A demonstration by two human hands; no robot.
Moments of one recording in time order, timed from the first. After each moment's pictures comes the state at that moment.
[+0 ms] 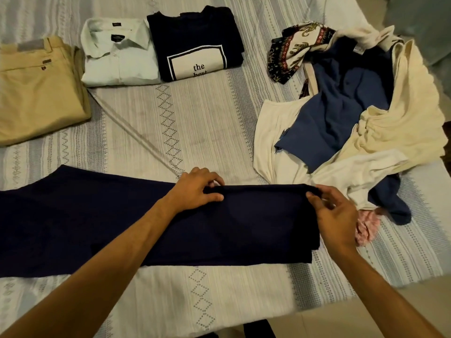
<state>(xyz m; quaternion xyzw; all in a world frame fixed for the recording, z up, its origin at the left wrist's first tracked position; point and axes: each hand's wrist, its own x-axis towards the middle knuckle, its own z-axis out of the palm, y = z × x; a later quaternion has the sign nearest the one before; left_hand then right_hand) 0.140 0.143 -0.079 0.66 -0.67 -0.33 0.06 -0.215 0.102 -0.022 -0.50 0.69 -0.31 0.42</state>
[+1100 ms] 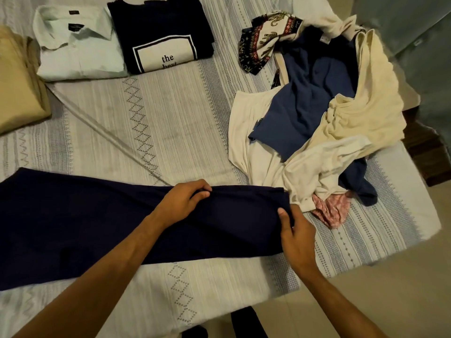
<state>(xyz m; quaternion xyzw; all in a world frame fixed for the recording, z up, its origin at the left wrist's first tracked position) 0.094 0.167 -0.094 0.62 -0.63 -0.43 0.18 -0.231 0.171 -0.056 -0.58 0.67 -0.25 0.39</state>
